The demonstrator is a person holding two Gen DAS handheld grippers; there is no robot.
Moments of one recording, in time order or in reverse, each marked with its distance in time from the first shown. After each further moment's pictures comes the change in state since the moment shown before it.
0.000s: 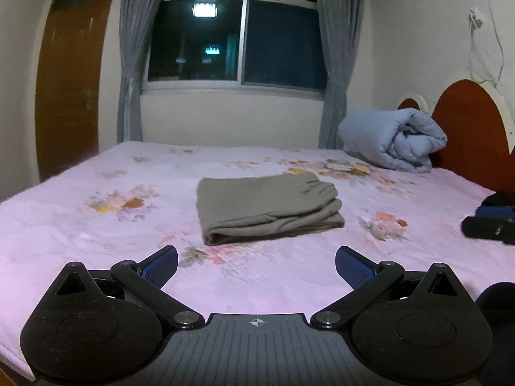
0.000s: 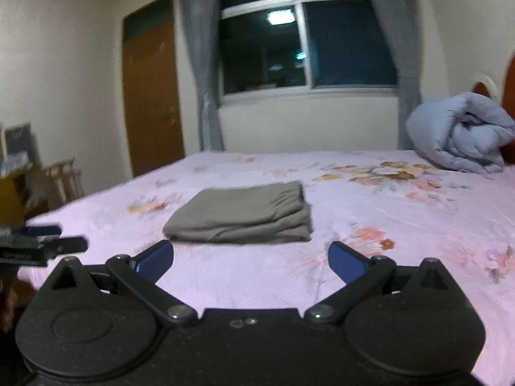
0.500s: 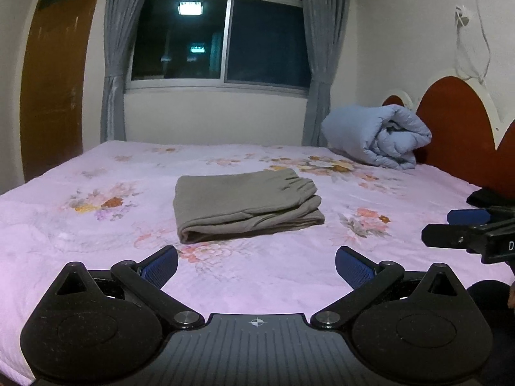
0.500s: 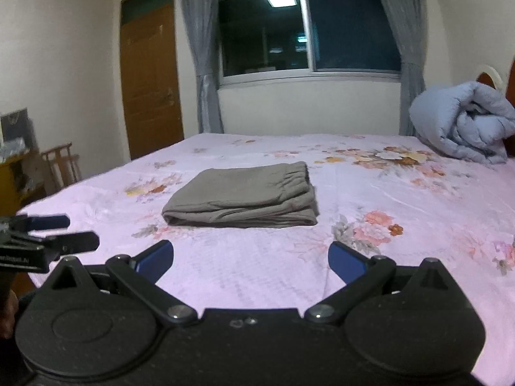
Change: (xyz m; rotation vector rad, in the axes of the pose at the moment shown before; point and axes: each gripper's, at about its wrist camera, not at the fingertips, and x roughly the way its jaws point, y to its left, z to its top) left arm 0.003 -0.018 -0.005 0.016 -0.005 -0.044; right arm 0.019 0.009 -0.003 -0.004 0.057 -0.021
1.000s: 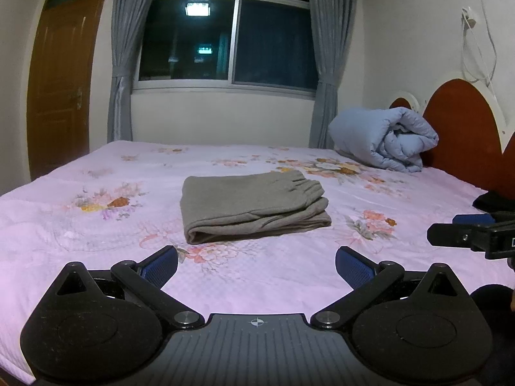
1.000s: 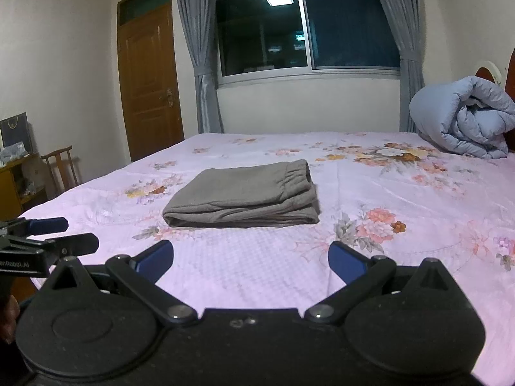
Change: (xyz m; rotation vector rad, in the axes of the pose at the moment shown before) left arm 0.000 0.002 0.001 -0.015 -0.005 0.022; right arm 0.000 -0.007 0.001 0.040 0.003 -0.001
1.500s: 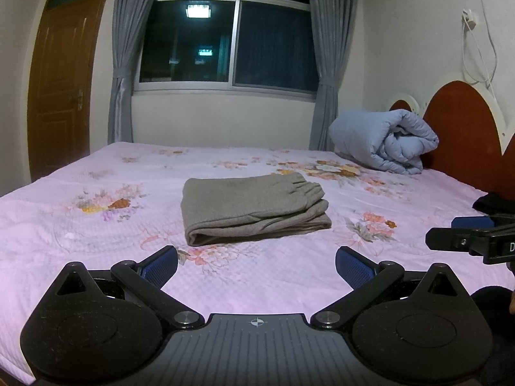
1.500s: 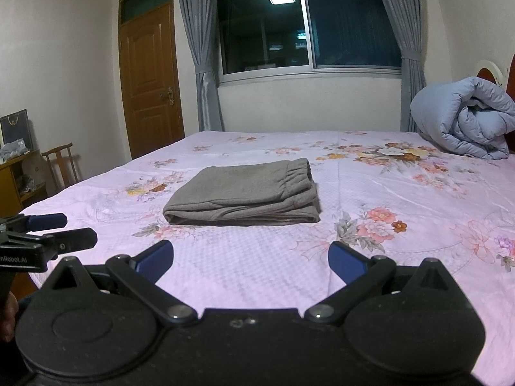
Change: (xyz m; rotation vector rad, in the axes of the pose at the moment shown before) left arm 0.000 0.000 -0.001 0.002 -0.008 0.003; right arm 0.000 0.000 0.001 -0.008 0.006 0.001
